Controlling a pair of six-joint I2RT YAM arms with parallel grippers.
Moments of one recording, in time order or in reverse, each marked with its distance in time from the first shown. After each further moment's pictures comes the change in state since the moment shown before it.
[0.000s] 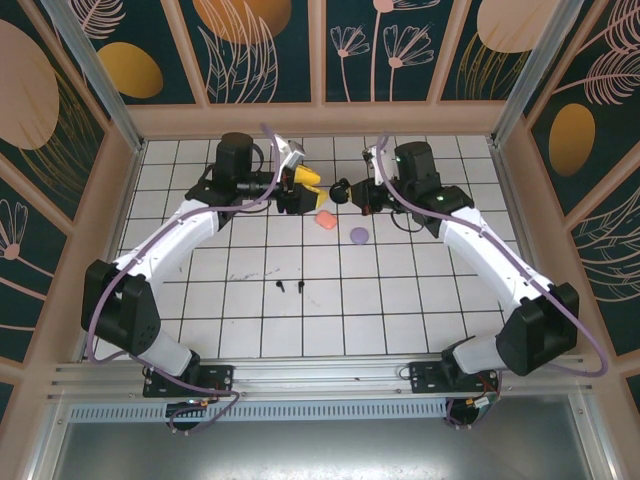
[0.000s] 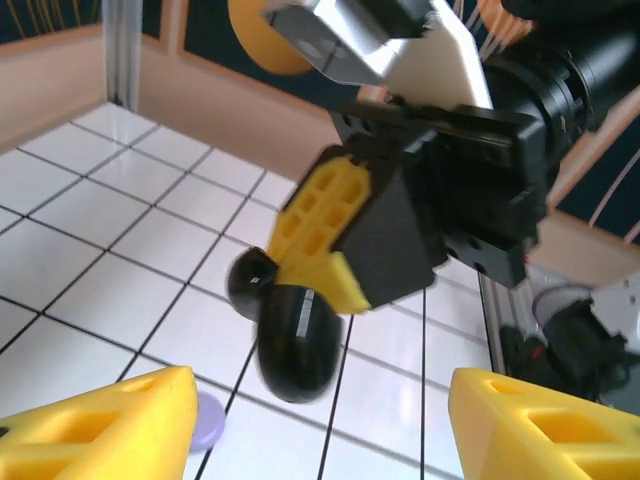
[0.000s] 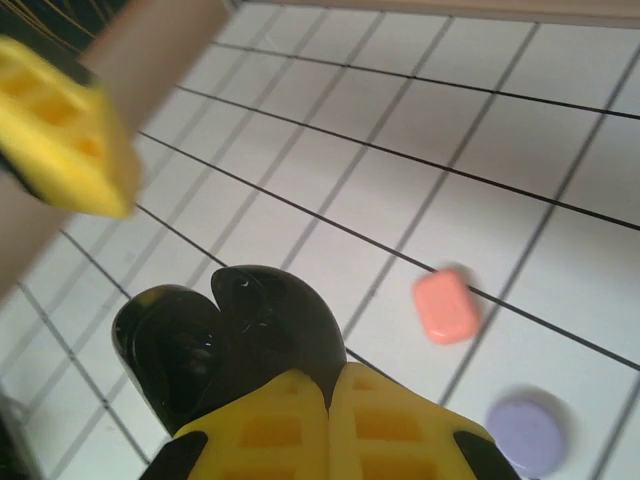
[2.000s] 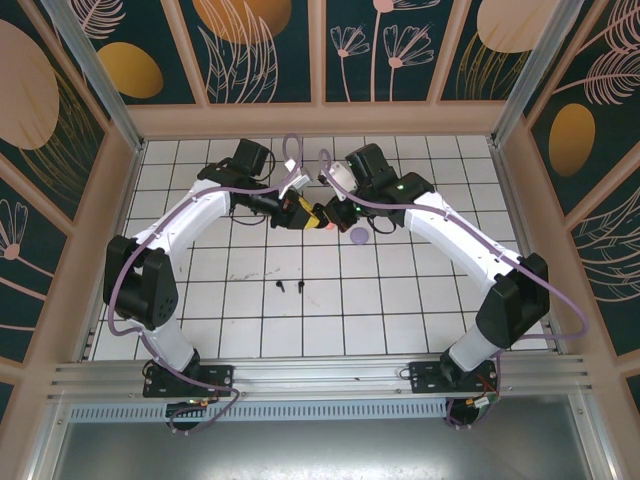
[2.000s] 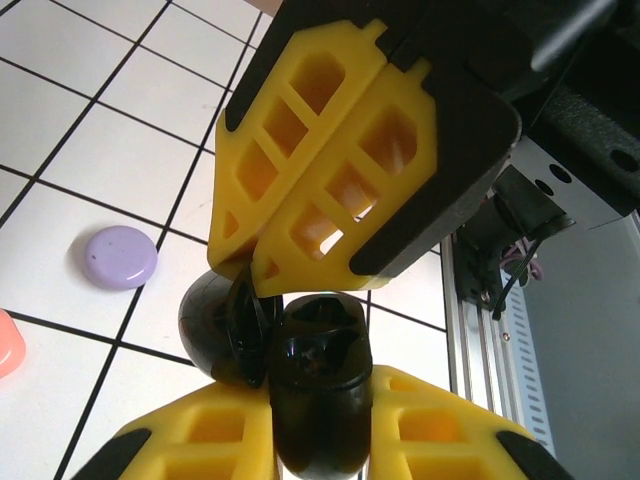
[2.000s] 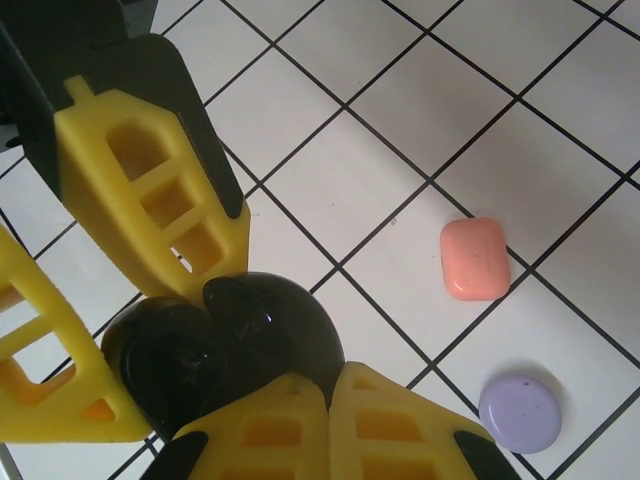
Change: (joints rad) left arm 0.015 0.175 0.167 -0.612 0.088 0.408; right arm 0.186 0.175 0.201 -0.254 0.122 -0.239
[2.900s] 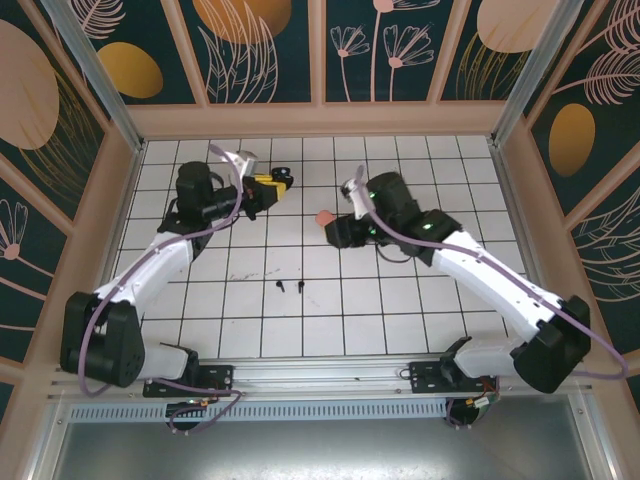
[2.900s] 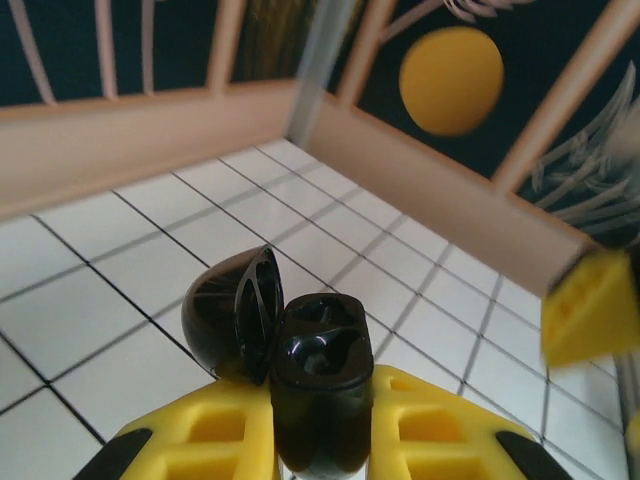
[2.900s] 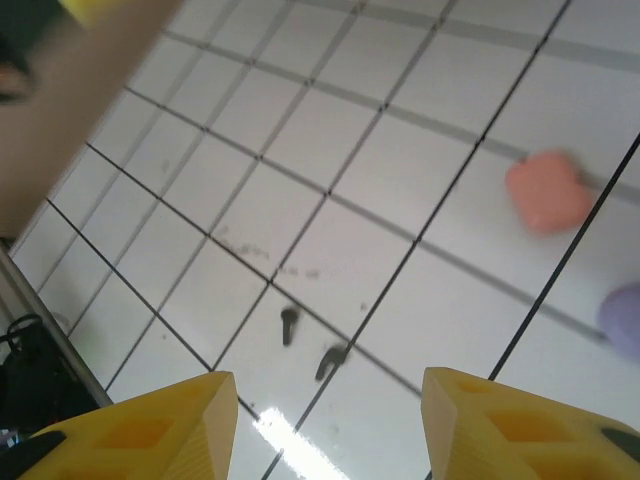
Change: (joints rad) left arm 0.162 -0.402 -0.586 1.048 -0.304 -0.634; right arm 0.073 -0.272 -0.327 0.187 0.008 0.420
